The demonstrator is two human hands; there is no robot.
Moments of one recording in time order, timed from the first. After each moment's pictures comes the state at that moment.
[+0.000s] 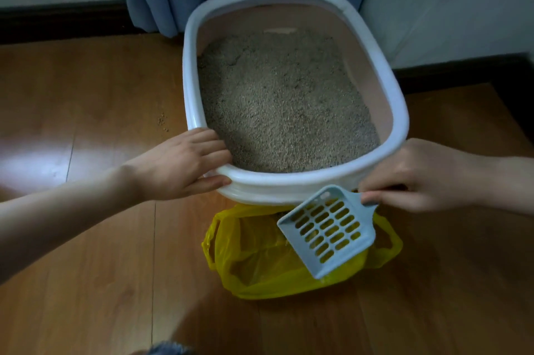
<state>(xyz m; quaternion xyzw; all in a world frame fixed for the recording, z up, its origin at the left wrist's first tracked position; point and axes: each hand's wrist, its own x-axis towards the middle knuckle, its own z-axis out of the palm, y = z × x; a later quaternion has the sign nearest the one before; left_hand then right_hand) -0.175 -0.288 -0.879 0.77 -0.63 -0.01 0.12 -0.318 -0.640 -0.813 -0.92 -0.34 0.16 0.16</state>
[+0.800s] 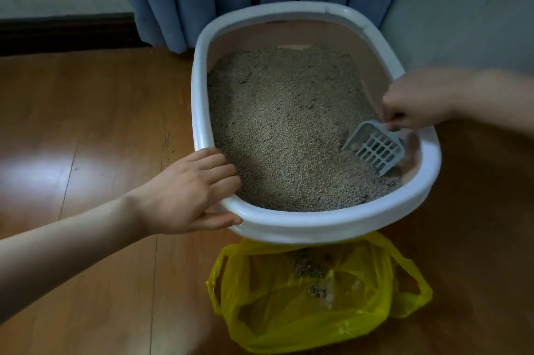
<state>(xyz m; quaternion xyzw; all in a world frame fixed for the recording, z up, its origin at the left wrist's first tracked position) -0.161 -0.289 -0.887 0.78 -0.62 0.04 0.09 -0.160 -0.671 -0.797 -0.89 -0.24 0.27 -0.29</state>
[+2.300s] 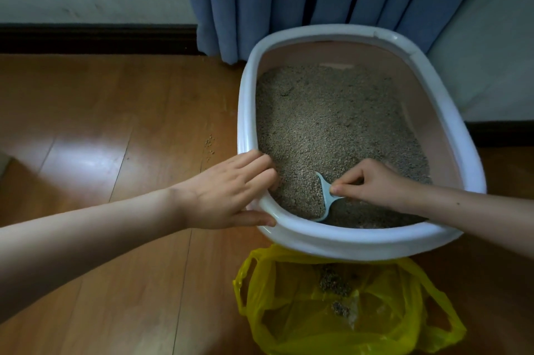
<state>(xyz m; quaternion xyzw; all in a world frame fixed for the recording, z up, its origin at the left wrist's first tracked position) -0.167 -0.280 -0.869 0.81 -0.57 -0.02 0.13 -0.207 -0.570 -0.879 -0.92 0.00 0.25 0.31</state>
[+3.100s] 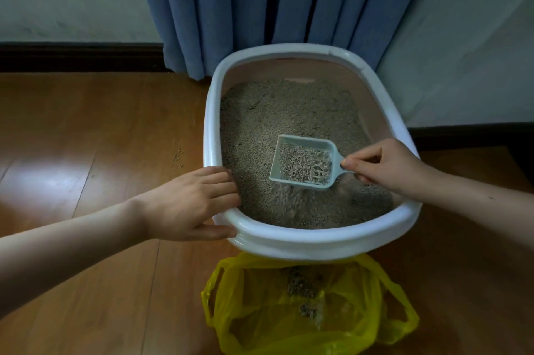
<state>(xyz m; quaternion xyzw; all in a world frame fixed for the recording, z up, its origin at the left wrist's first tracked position) -0.165 -0.284 -0.877 0.78 -0.62 0.02 0.10 -0.225 -0.626 -0.827 -0.88 0.06 0.12 0.45</state>
